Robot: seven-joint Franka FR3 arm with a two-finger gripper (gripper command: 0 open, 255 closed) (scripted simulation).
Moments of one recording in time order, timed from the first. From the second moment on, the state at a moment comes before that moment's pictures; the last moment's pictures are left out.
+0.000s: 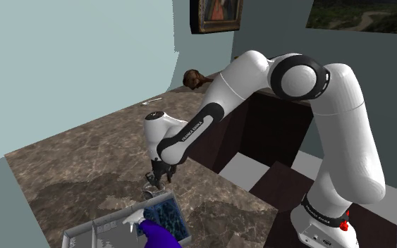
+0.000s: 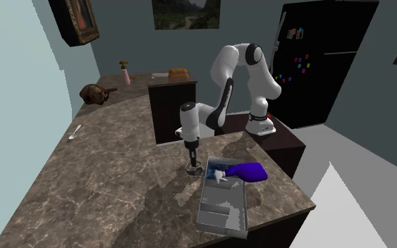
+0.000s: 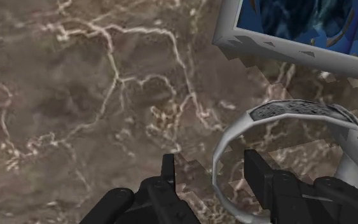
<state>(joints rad) 0.28 0.55 0.28 -1.92 -0.15 2.41 0.70</state>
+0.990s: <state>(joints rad) 0.26 0.46 0.31 -1.91 -0.12 2.31 0.68</state>
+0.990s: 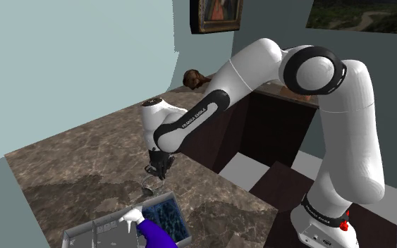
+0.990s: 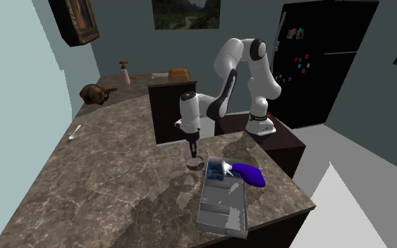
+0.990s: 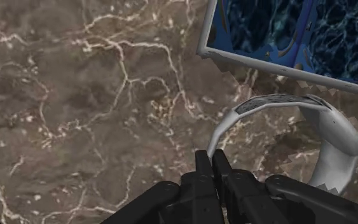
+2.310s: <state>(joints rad) 0.38 0.39 0.37 -1.86 -0.11 2.20 0.85</state>
